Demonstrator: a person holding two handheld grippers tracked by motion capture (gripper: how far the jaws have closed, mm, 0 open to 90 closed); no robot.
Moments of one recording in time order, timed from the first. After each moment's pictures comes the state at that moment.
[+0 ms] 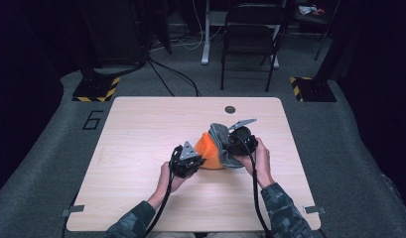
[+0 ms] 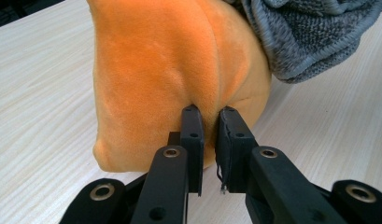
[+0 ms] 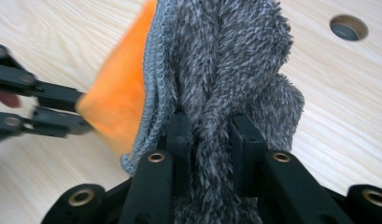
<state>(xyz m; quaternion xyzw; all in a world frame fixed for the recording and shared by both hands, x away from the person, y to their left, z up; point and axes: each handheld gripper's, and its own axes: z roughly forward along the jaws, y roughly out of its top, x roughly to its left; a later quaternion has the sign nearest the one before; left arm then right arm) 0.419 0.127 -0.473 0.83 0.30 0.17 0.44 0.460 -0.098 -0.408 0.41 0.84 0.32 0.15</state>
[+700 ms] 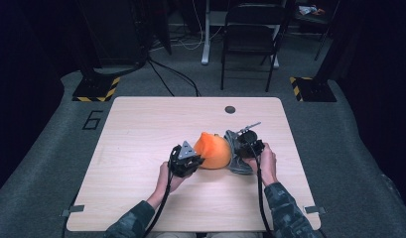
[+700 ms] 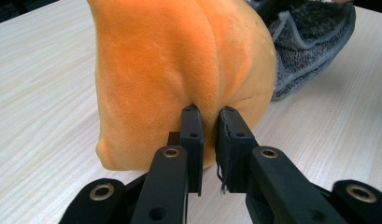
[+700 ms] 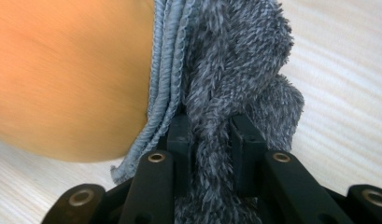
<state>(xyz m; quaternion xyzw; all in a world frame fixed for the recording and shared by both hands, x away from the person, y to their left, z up) 0.421 0.131 -0.474 0.83 0.30 0.16 0.44 0.483 -0.126 -0.456 0.48 0.83 0.24 0.13</state>
